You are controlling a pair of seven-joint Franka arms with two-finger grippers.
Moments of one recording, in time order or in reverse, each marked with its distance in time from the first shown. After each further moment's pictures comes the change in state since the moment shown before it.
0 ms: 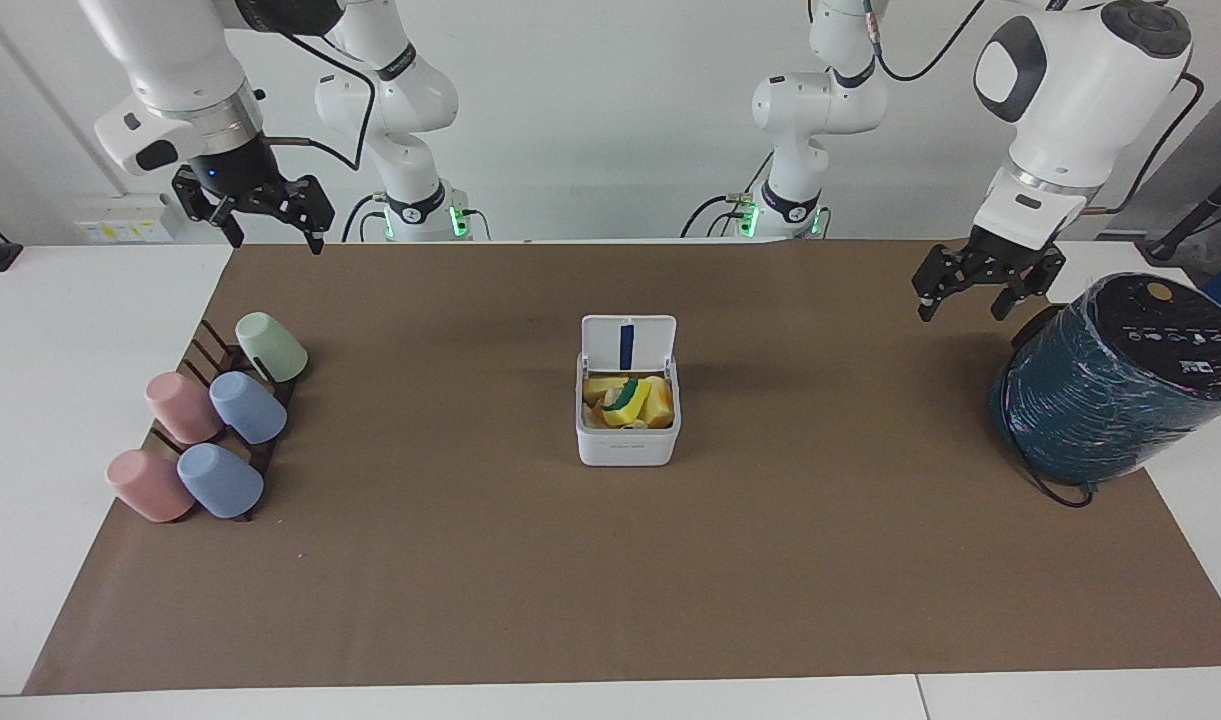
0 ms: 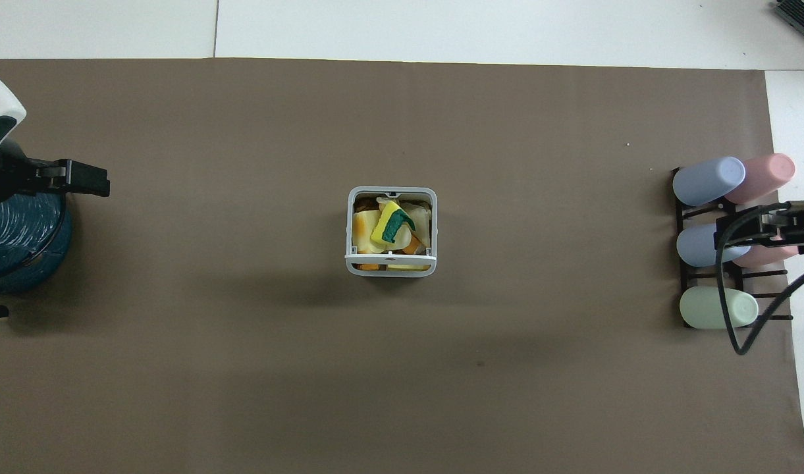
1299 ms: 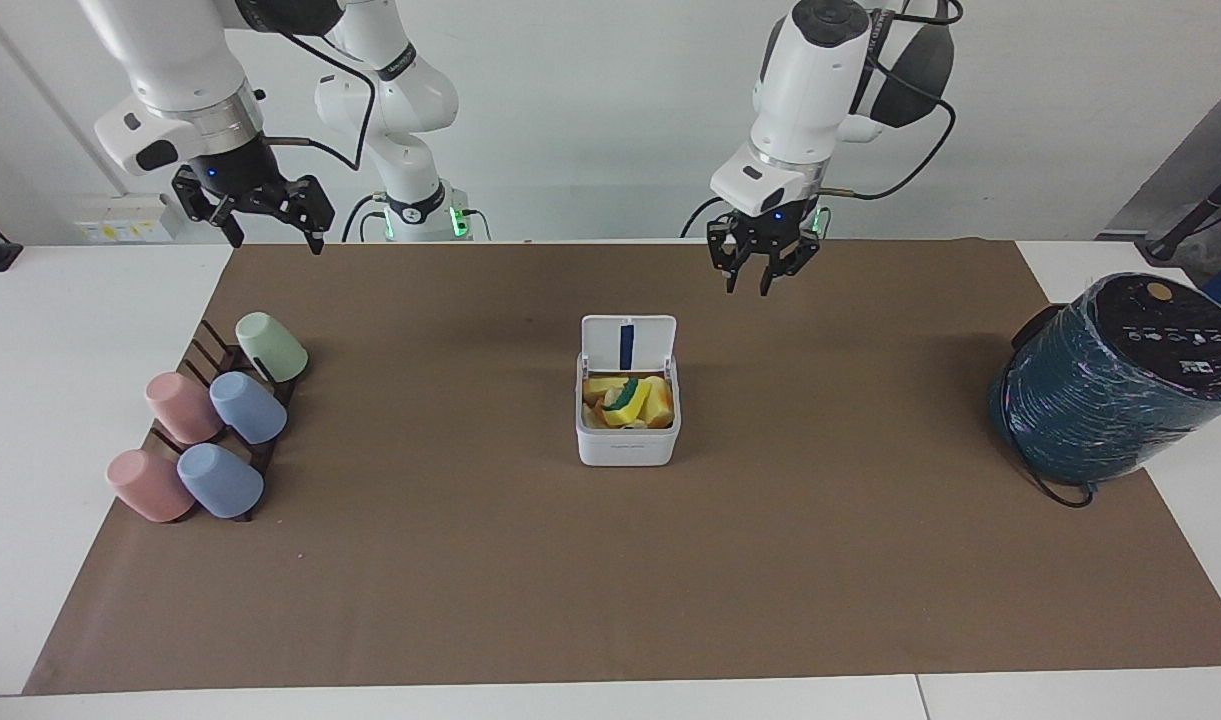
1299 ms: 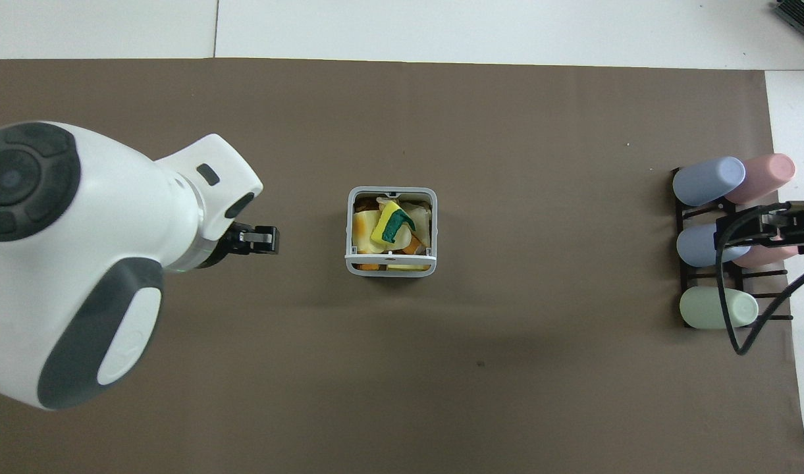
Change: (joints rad) left arm -0.462 -0.094 -0.031 -0.194 -0.009 0.082 -0.329; right arm 0.000 0.000 0.000 0.000 0.000 0.000 0.000
